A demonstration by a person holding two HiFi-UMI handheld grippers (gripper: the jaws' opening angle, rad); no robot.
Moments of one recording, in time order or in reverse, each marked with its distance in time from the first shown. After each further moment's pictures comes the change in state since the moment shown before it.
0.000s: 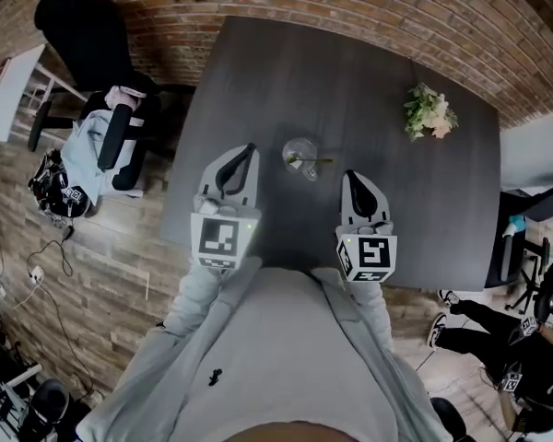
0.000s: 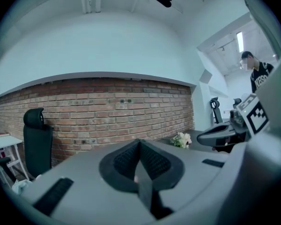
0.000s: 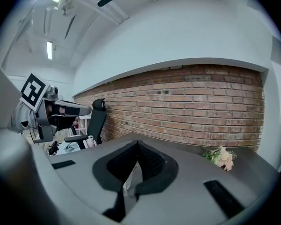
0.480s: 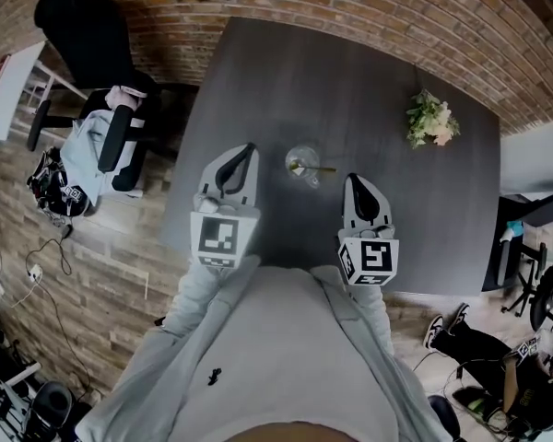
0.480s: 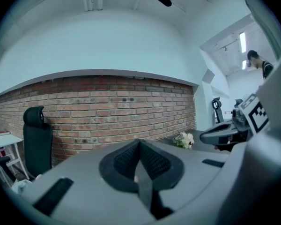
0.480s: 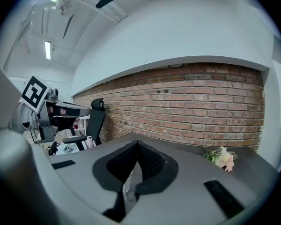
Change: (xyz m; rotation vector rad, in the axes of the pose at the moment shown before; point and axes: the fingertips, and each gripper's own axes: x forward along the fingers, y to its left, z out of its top) left arm 0.011 0.020 0.000 -0.027 0.017 0.012; right arm 0.014 -0.001 0.008 0.009 0.007 -0.002
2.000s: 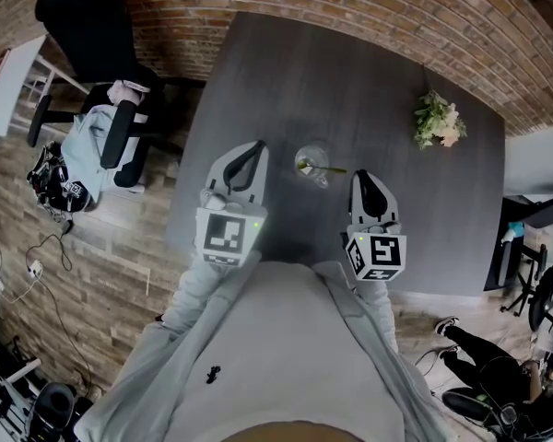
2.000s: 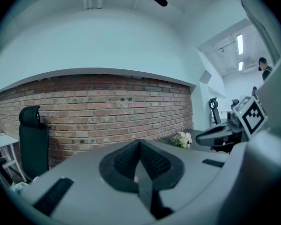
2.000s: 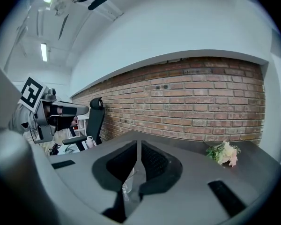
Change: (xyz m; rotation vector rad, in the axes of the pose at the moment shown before) left arm 0.005 0.007 -0.002 0.040 -0.011 -0.053; right arm 0.015 0.001 -0.009 0.041 0.029 0.001
